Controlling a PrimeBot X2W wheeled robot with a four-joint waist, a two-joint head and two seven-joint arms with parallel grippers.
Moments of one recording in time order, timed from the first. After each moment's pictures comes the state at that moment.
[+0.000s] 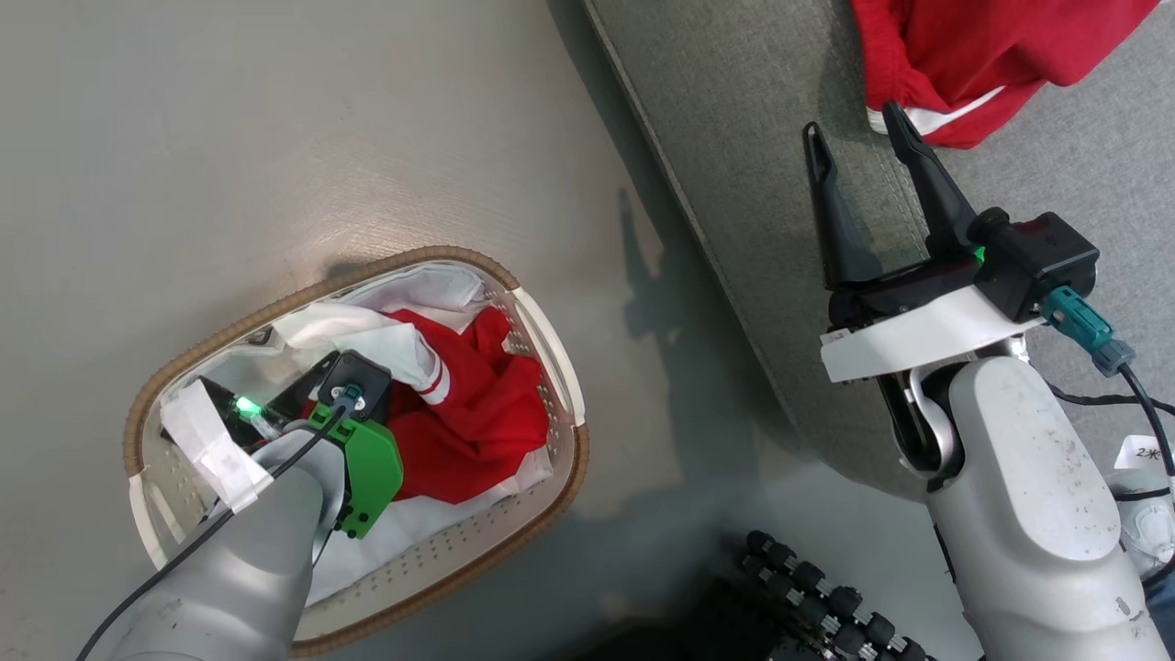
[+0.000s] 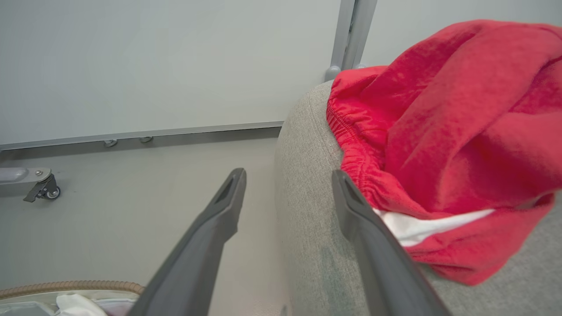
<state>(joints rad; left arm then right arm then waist) -0.78 0.15 -0.67 1.26 -0.12 -0.09 -0.22 -0.51 -0.05 0.14 0.17 0.21 0.13 -0.26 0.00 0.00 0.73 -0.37</state>
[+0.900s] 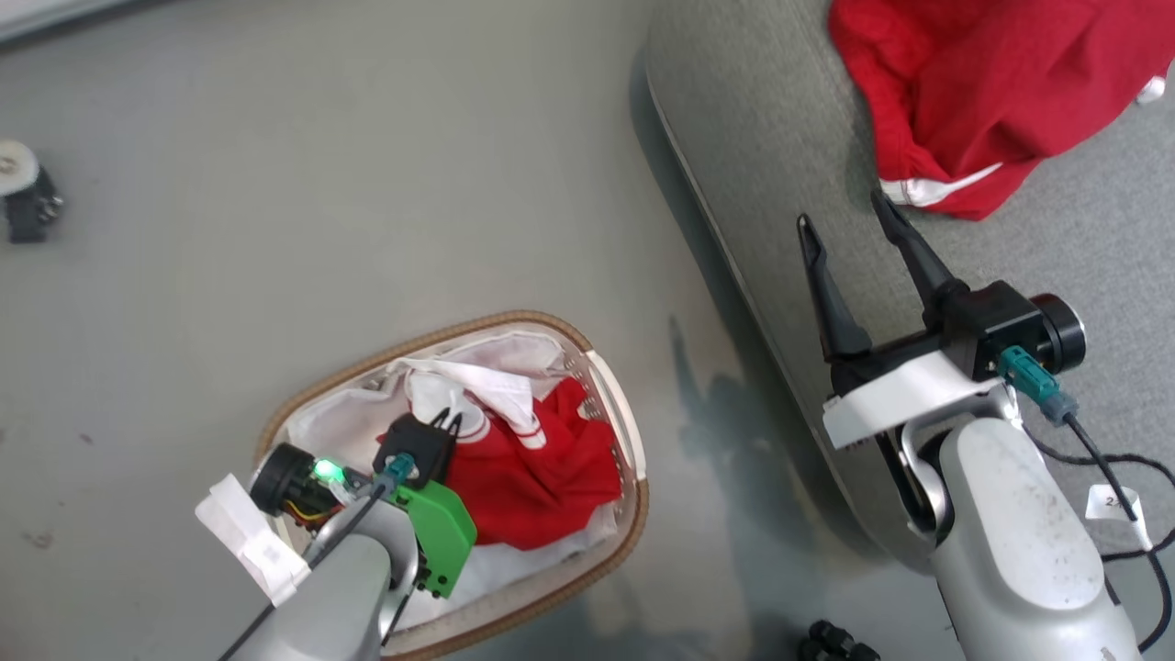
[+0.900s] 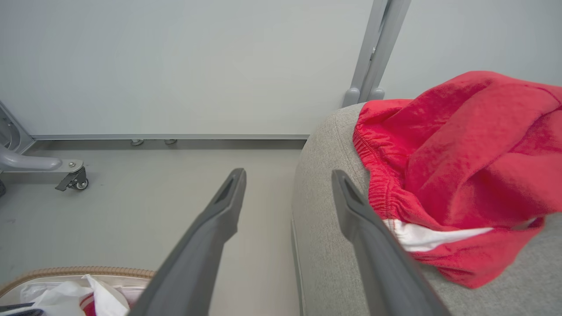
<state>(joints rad) -0.56 0.12 -0.63 0.98 -0.21 -0.09 -0.26 -0.43 -0.05 0.12 0.24 0.08 0.13 -0.26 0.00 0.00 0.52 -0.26</state>
